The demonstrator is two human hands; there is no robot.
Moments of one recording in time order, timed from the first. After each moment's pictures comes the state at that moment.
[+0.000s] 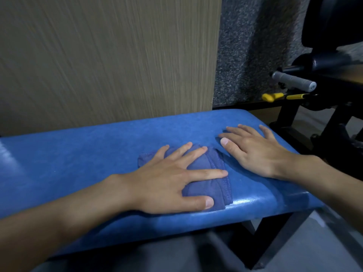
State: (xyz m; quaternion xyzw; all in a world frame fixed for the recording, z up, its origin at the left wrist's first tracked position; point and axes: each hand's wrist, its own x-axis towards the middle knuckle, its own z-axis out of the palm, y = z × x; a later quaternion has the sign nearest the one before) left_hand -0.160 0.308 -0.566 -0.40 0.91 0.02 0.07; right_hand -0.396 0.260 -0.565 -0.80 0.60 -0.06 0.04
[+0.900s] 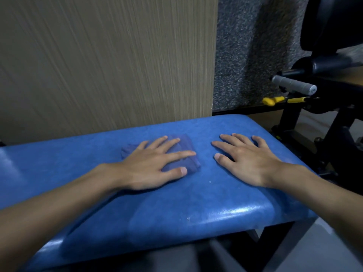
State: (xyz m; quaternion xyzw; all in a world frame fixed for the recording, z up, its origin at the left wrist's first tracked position) left_hand -0.133 0.276 -0.560 -0.51 0.86 0.03 0.06; right_hand -0.393 0.278 -0.572 -0.79 0.60 -0.04 0.06
